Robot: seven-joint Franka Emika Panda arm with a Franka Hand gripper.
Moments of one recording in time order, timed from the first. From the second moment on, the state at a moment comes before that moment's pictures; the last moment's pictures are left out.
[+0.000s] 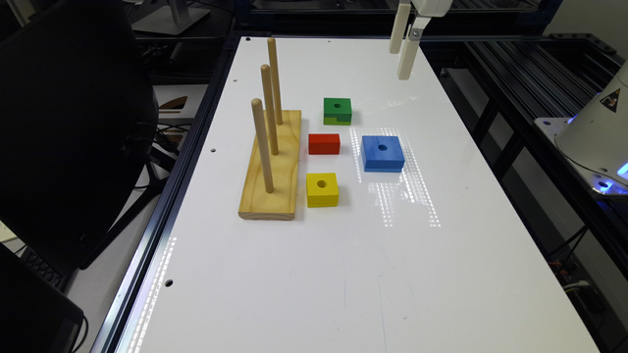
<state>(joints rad) -0.17 -0.25 0.00 -2.67 -0.01 2.47 0.65</state>
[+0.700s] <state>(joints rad) -0.19 -0.10 0.00 -2.52 -0.01 2.47 0.63</state>
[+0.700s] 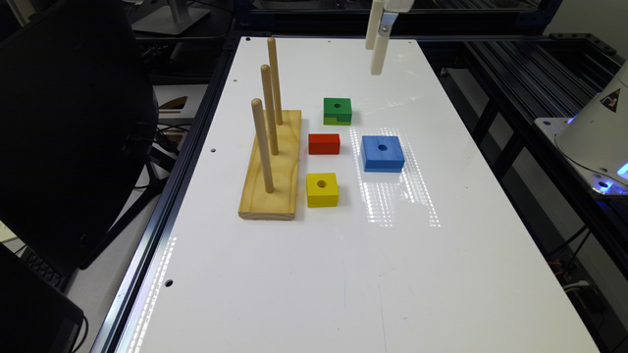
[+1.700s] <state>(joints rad) -0.26 -0.03 0.00 -2.45 -0.01 2.47 0.55</state>
